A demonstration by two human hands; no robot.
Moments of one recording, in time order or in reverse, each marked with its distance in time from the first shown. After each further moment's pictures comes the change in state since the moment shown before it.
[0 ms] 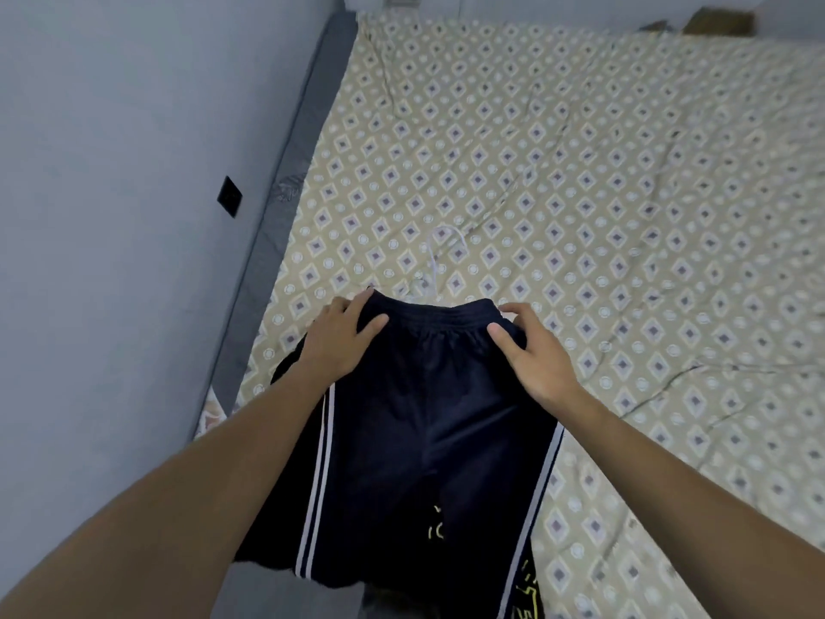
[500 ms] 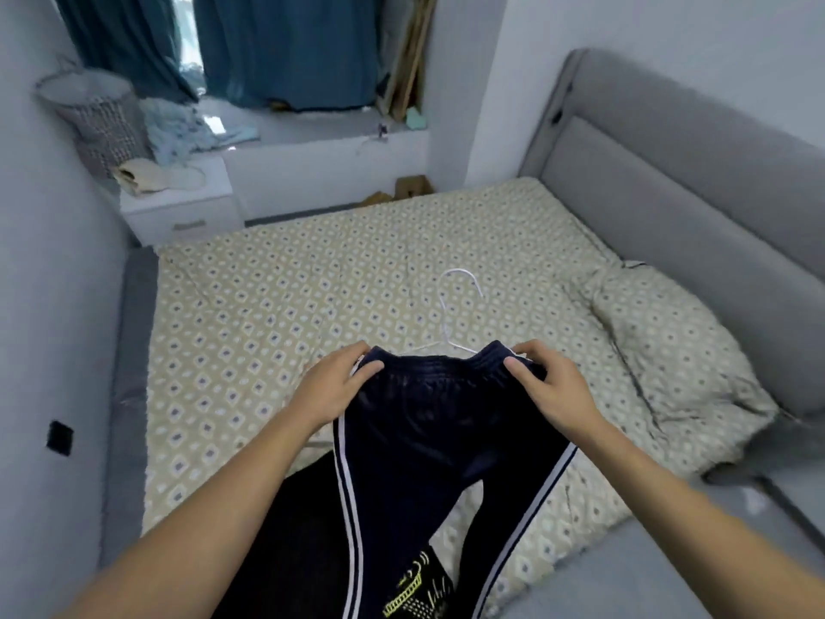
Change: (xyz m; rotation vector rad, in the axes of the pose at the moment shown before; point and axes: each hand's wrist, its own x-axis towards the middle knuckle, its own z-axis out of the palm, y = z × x) left_hand -0.112 0.290 -0.144 -0.129 -0.157 0.783; right_hand -0.275 -0.053 -0.255 -0.051 0.668 0.102
